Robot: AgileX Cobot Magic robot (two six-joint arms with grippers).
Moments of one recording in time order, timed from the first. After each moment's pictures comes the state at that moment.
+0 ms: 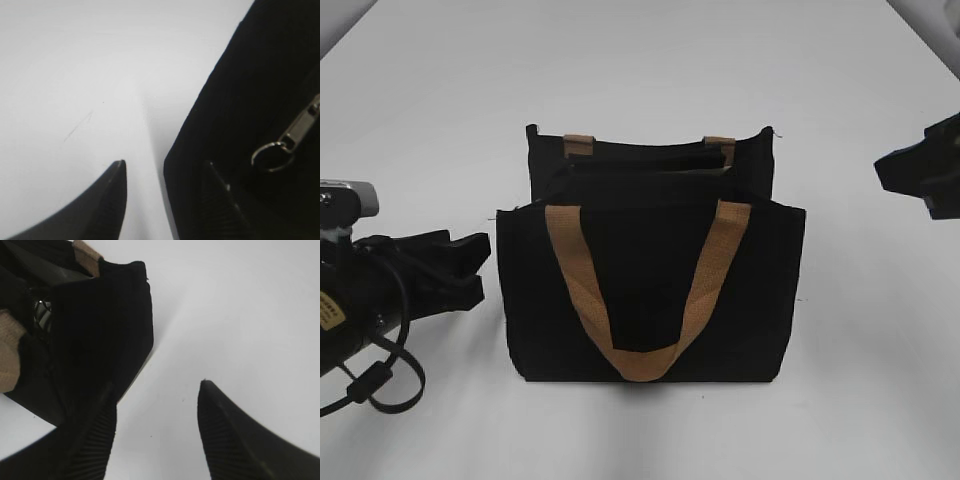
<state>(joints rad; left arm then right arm) -0.58 1.65 -0.28 -0.25 -0.96 0.00 0.31 1.06 -0.77 0.10 0.52 -0.33</state>
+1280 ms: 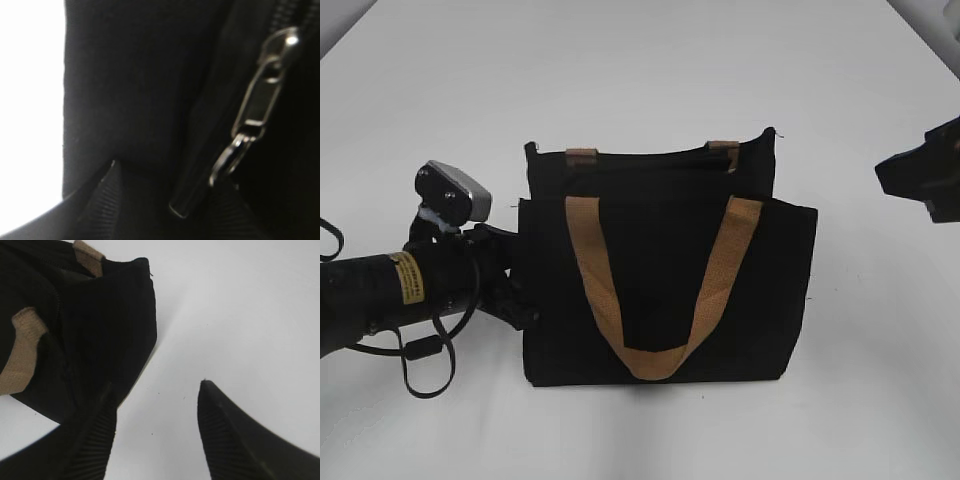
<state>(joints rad) -0.37 1.91 -0.54 0.57 -0.91 -0.13 0.31 1.06 -0.77 0.11 0.53 -0.33</state>
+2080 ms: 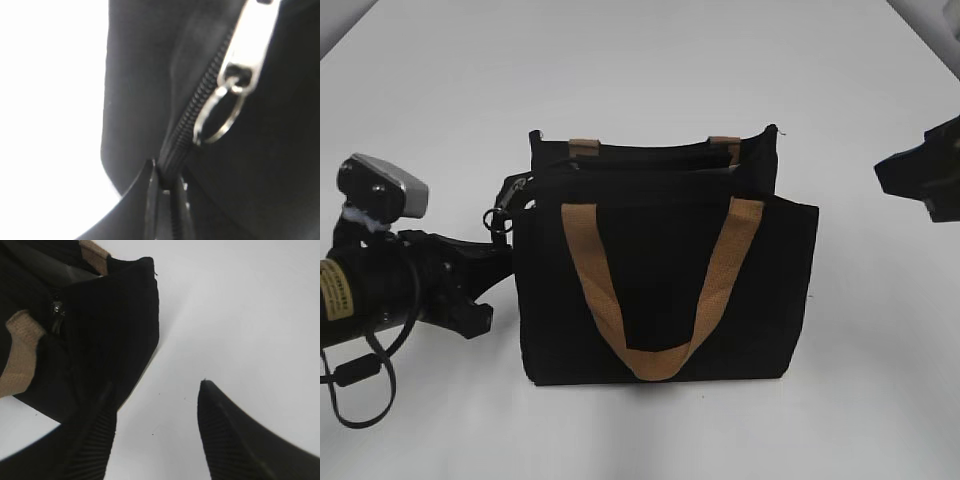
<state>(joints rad) -0.38 1.65 -0.38 0.47 -0.78 -0.16 0.31 1.06 -0.77 0.11 0.53 -0.33</state>
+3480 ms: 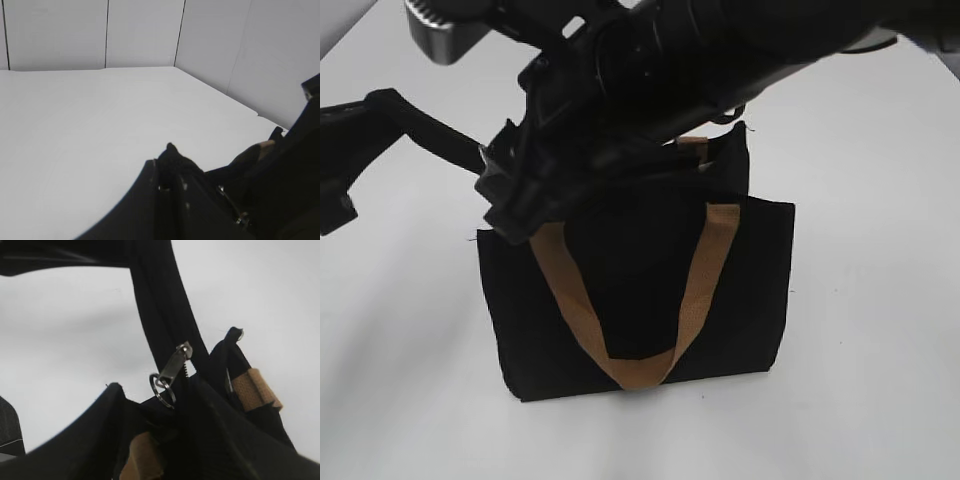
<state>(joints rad) -0.38 1.02 -0.32 0.33 -0.60 -0.28 0.83 1.65 -1.26 0.36 0.43 -0.62</state>
